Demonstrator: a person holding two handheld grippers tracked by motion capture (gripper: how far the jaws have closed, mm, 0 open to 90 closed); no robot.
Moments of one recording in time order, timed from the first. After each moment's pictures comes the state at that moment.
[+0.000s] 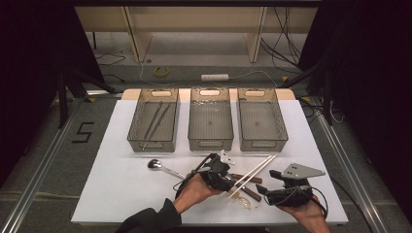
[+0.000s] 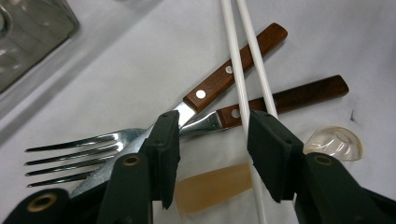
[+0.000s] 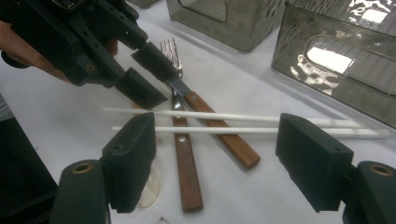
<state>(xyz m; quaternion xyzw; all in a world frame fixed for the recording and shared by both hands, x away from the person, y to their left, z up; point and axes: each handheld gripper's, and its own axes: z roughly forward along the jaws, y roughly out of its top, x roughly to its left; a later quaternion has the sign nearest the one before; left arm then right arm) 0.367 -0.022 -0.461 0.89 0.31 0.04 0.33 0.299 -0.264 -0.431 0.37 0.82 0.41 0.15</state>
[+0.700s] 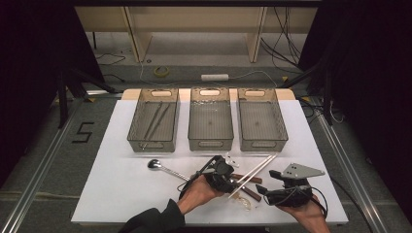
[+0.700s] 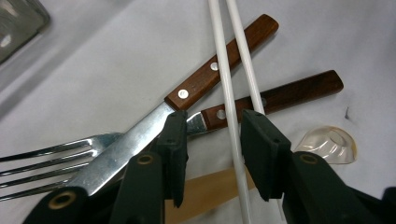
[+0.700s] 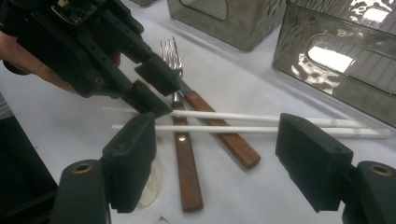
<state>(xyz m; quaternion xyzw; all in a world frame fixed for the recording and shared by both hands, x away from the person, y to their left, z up) 0.364 -0.033 -0.466 0.90 0.30 0.03 0.31 0.300 -0.264 -0.431 0.37 0.82 0.41 0.15</state>
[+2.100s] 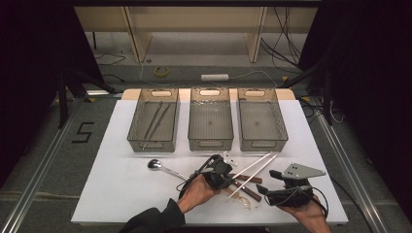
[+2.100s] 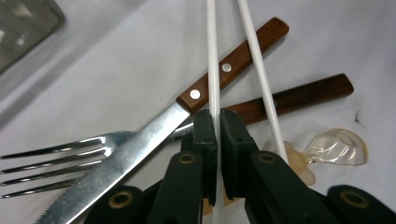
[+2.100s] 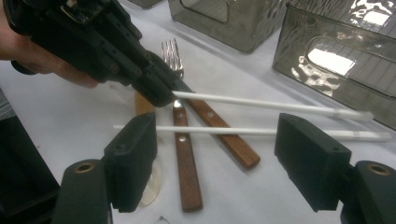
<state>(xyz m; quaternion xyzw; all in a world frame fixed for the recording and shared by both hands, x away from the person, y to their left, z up) 0.366 -0.026 -0.462 0.89 0.30 0.04 0.33 0.299 -0.265 -0.430 0.37 0.82 0.41 0.15</state>
